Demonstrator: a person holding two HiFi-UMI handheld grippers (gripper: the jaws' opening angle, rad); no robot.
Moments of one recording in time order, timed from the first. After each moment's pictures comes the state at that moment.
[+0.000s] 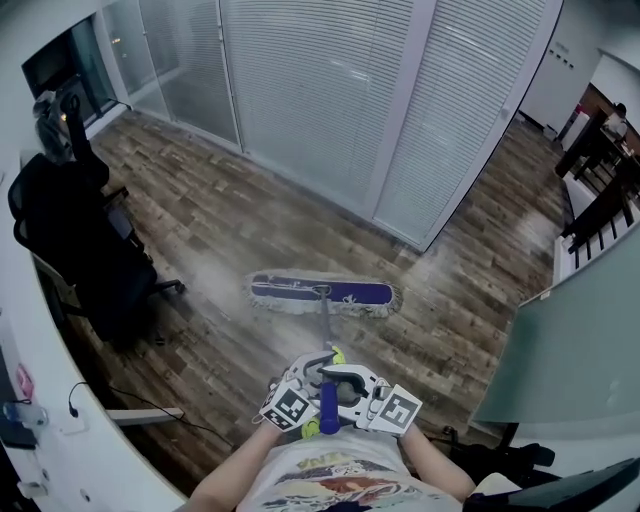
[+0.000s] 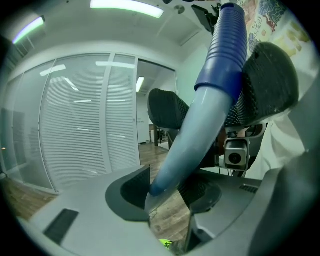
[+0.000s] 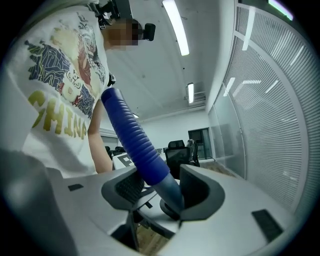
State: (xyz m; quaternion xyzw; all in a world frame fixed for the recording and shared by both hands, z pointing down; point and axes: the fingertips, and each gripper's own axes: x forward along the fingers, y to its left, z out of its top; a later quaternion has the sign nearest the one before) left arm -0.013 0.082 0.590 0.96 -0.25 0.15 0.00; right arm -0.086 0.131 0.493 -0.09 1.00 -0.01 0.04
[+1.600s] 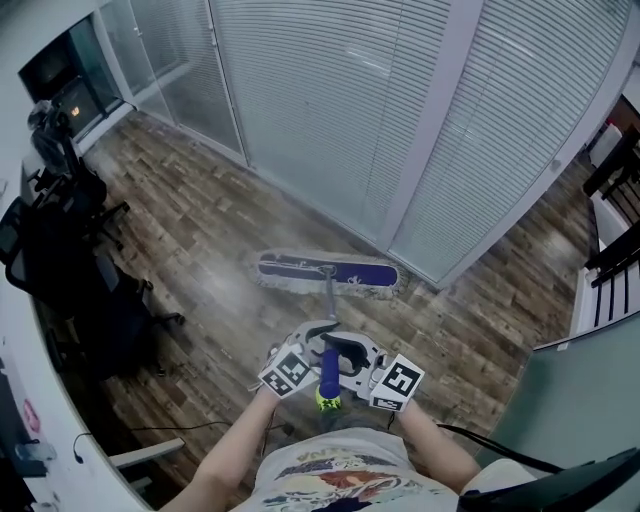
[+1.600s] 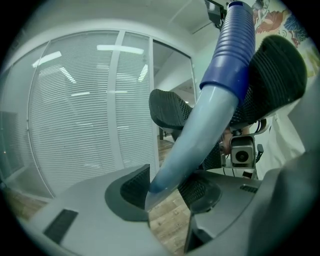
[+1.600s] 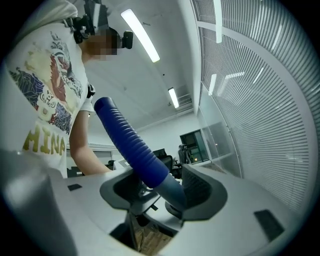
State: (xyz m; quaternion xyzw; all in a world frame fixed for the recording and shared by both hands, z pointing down) left arm 0.008 -0.340 0.583 0.95 -0.25 0.20 0.02; right arm -0.055 -0.289 0.494 -0.09 0.99 -0.12 0.06
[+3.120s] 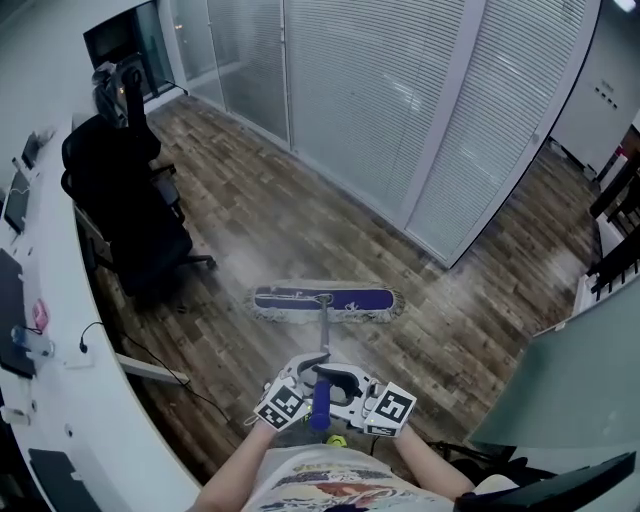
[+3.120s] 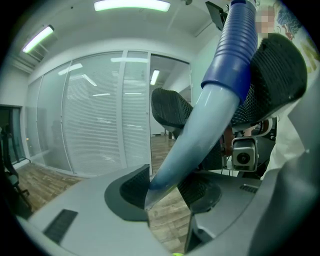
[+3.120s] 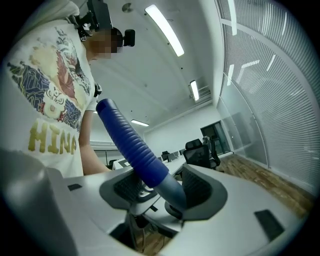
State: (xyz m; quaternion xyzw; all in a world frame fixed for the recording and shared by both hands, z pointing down) left arm -0.023 0.186 0.578 0.92 -0.35 0.18 0.06; right arm -0.076 0.245 0.486 0.00 0.99 -0.13 0.04
